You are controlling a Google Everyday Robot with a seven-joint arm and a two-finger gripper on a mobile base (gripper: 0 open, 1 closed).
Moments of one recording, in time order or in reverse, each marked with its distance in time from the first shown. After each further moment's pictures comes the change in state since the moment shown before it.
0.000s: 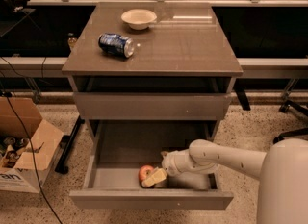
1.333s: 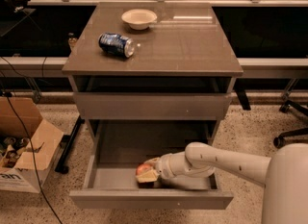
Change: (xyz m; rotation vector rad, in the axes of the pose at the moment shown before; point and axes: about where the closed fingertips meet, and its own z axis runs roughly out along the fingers) arm -0.020 0.035 0.010 -0.079 -0.070 0.038
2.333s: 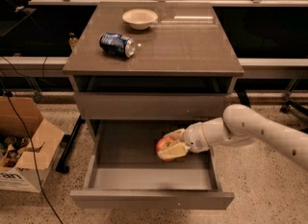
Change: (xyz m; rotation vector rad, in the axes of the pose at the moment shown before) arm -0.107 0.046 -0.179 -0.077 -0.019 -0.104
